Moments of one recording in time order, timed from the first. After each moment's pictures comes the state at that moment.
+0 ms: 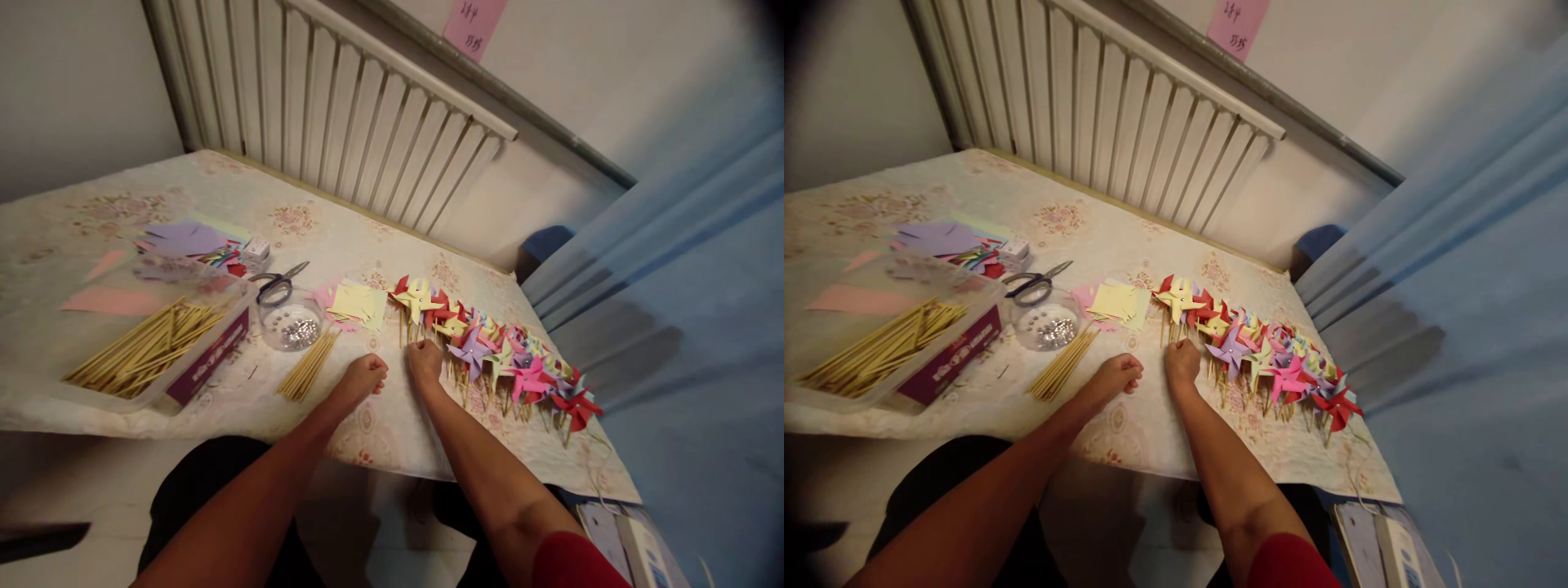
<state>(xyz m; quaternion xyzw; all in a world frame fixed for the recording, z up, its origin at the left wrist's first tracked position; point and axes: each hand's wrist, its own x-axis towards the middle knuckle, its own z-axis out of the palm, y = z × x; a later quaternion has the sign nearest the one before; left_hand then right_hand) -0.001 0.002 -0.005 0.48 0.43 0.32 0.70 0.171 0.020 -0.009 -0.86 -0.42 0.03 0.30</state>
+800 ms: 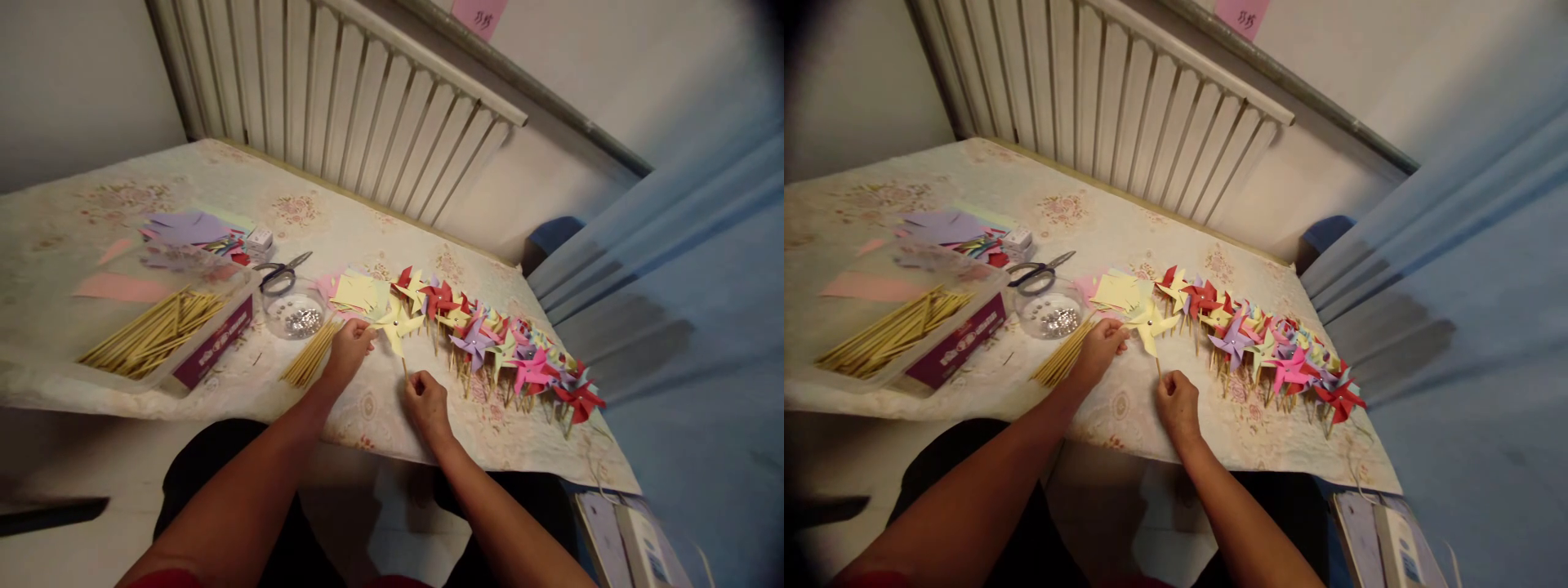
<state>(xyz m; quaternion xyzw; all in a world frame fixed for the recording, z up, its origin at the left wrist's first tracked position) -0.013 0.027 0.000 0.48 0.46 0.49 0.57 0.140 -0.090 -0.010 -0.74 -0.56 0.09 0.36</state>
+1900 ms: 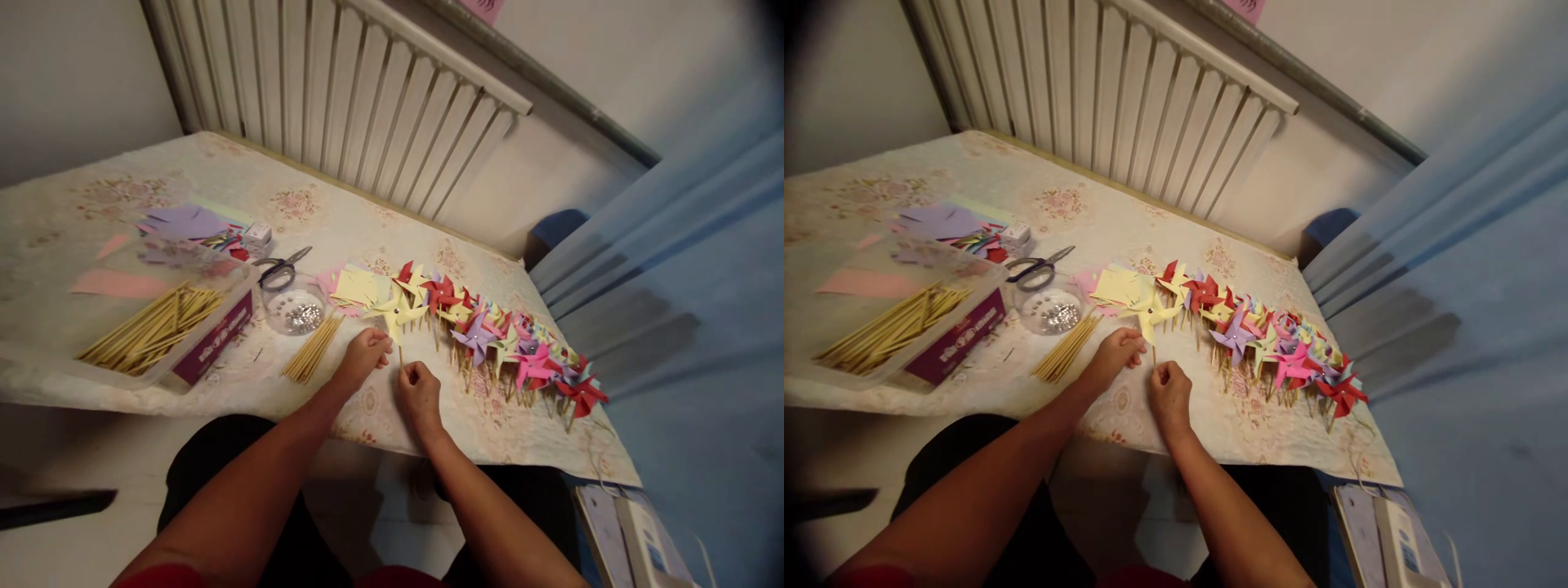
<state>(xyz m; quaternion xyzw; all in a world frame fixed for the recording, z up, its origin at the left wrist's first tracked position) -0.001 0.003 0.003 0.46 0.39 0.42 0.68 0.121 -0.079 -0.012 -0.74 -0.53 0.08 0.40</state>
